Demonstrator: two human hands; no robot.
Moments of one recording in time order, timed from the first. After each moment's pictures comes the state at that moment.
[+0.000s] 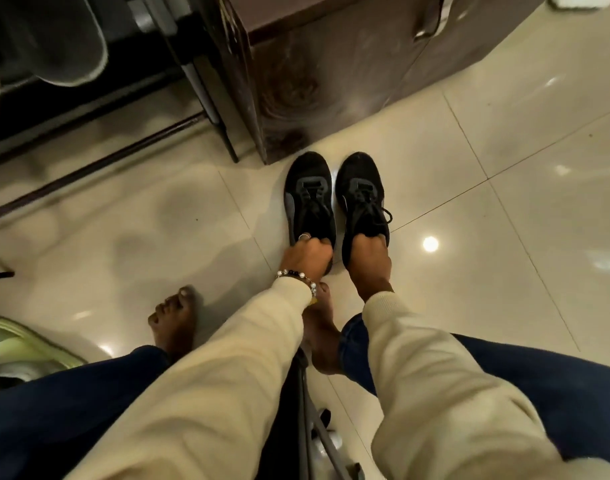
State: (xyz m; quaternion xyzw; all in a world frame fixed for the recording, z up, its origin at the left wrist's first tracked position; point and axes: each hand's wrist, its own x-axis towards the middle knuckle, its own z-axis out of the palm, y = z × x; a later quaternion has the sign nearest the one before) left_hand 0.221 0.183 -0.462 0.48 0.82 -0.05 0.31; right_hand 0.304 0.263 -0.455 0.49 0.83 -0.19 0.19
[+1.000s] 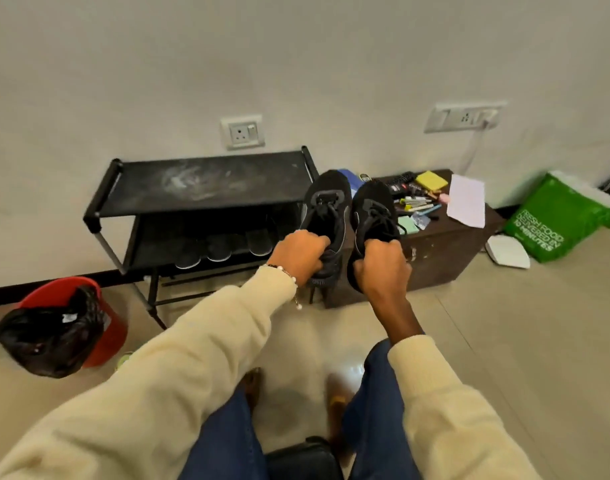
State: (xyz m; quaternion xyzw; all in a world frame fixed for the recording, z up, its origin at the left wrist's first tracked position) left_hand 0.184 0.012 0.002 0.46 0.89 0.07 0.00; right_hand 0.288 0.123 0.010 0.34 0.92 -0.14 -0.11
